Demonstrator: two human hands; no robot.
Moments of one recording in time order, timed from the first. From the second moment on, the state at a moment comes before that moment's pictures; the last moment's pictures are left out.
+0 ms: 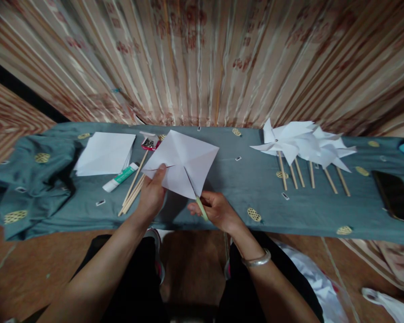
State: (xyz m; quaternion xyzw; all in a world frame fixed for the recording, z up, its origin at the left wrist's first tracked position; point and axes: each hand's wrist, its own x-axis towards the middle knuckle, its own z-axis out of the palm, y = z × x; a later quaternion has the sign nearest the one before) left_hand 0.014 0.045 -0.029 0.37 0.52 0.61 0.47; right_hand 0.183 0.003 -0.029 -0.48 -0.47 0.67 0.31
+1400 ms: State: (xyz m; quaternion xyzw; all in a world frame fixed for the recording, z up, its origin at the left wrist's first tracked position) left_hand -0.016 0.060 -0.032 0.39 0.52 0.62 0.44; right_hand 0.201 0.002 -0.010 -0.44 -0.52 0.69 0.25
